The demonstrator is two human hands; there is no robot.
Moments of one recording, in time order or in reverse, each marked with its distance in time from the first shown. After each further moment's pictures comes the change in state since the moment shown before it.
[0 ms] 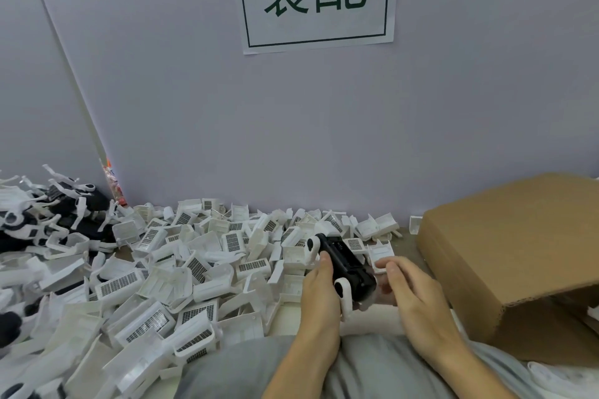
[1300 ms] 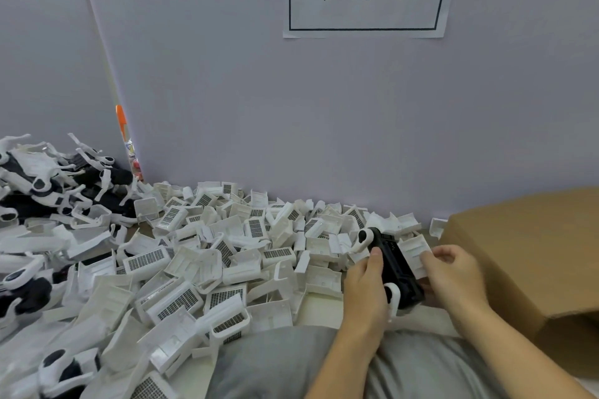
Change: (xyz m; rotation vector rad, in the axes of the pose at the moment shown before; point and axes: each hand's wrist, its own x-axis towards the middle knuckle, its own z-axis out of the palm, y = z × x) left_hand -0.003 0.002 0.004 0.006 -0.069 0.080; right_hand 0.047 0.004 0.009 -0.043 0.248 0.380
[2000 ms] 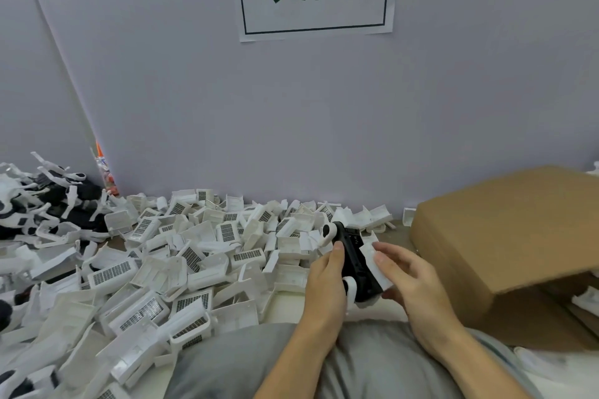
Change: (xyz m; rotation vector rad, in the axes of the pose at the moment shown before) left_hand -0.003 -0.002 -0.001 0.112 -0.084 0.091; right_hand -0.039 0.010 -0.017 0.423 -0.330 -0.096
